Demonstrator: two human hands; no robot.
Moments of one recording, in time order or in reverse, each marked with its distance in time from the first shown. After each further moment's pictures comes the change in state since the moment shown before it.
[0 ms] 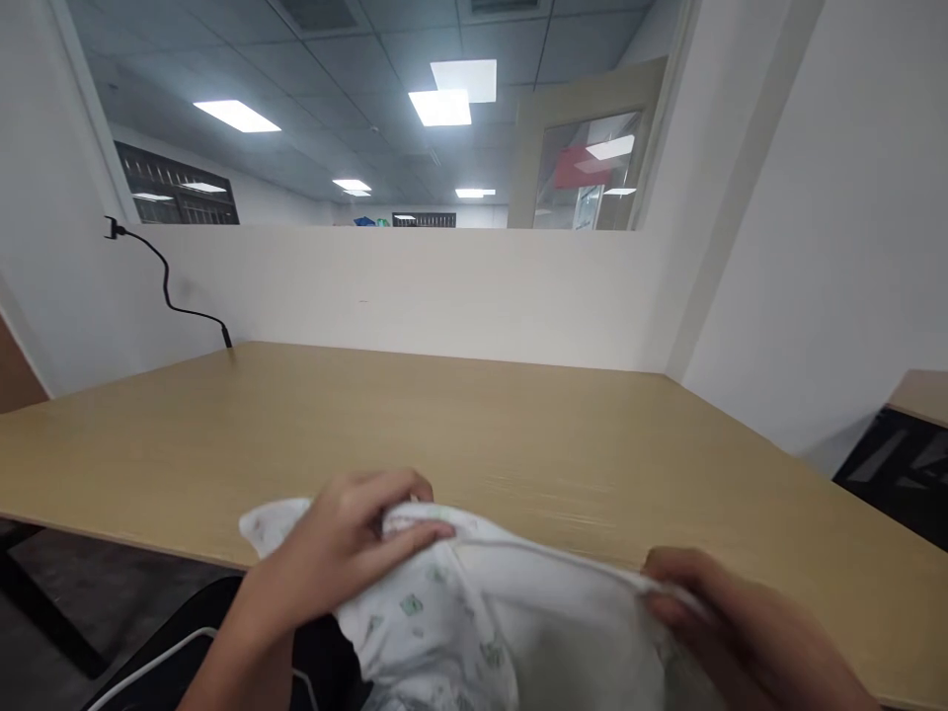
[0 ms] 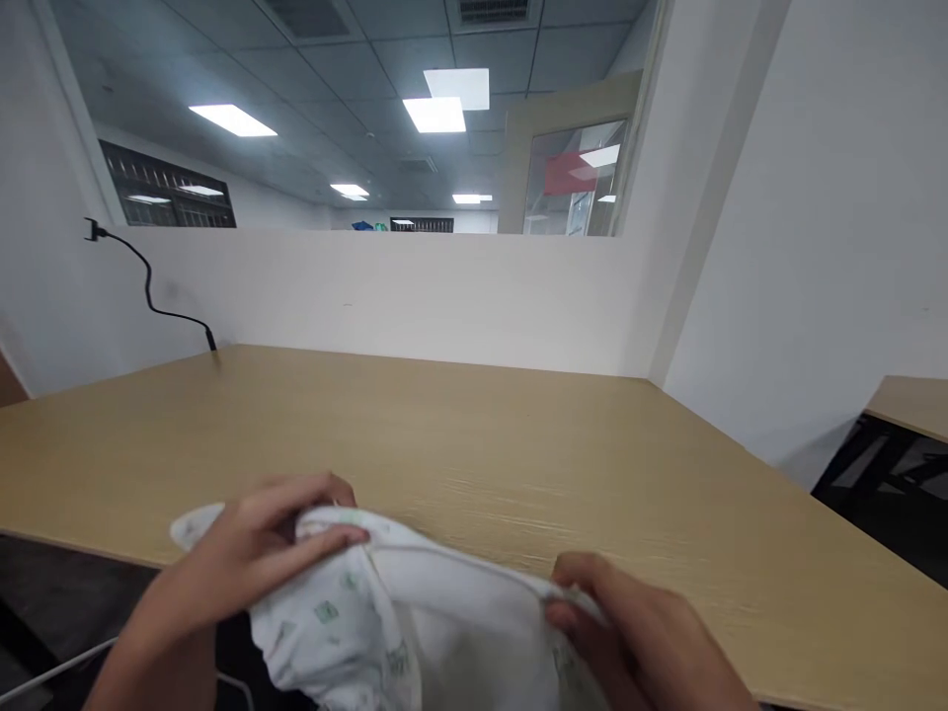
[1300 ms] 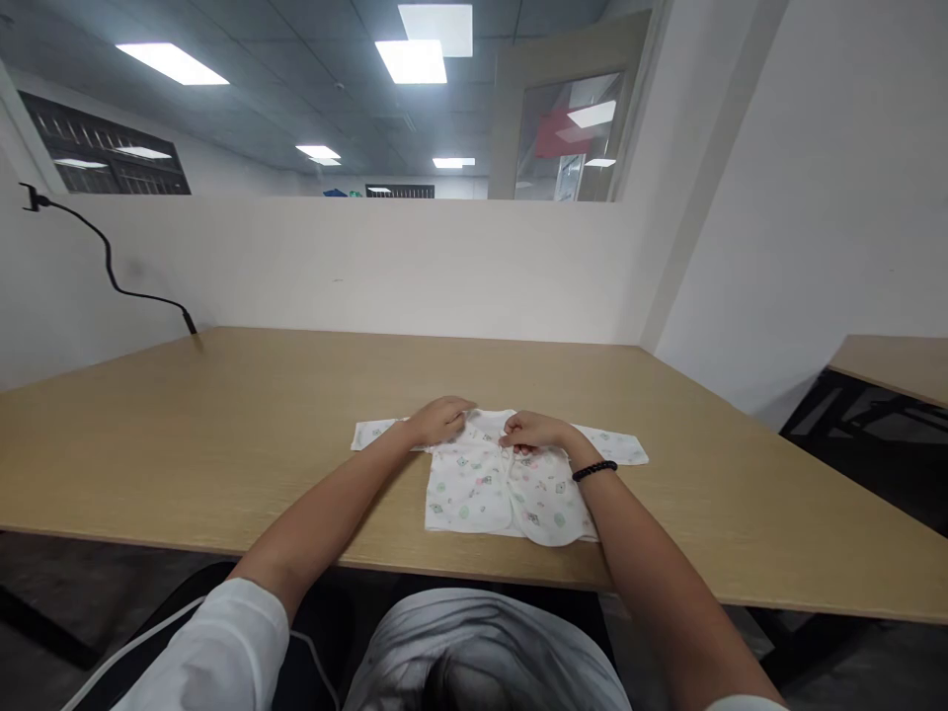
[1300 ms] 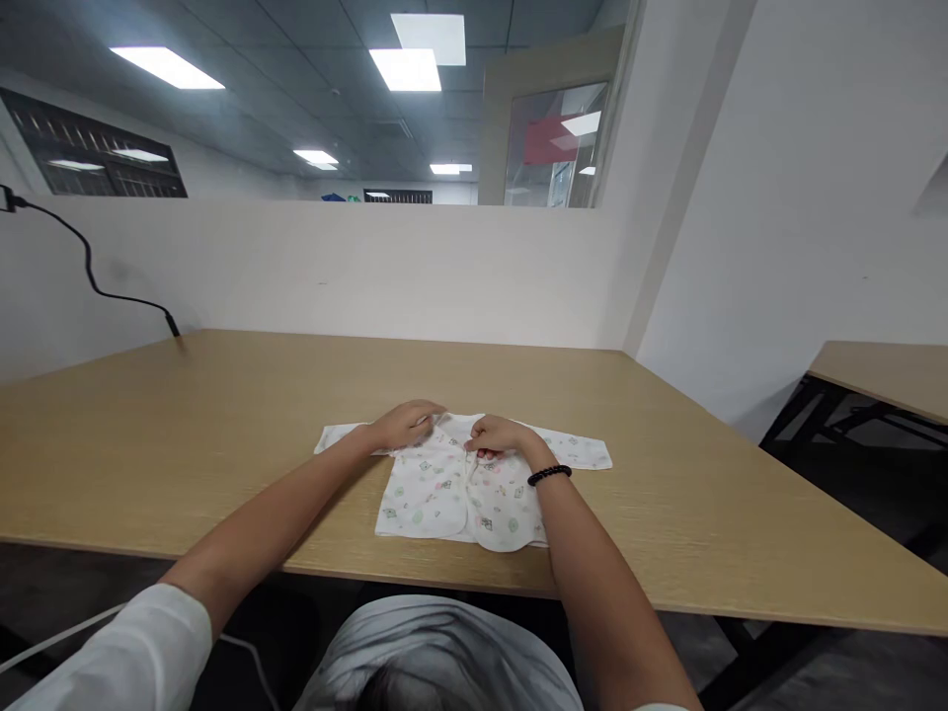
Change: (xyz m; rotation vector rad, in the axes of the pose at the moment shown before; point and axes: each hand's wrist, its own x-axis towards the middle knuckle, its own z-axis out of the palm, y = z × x) left_hand 0.143 -0.187 0.153 0.171 -0.352 0.204; right_hand 0.185 0.124 0.131 0.359 -0.774 0.360
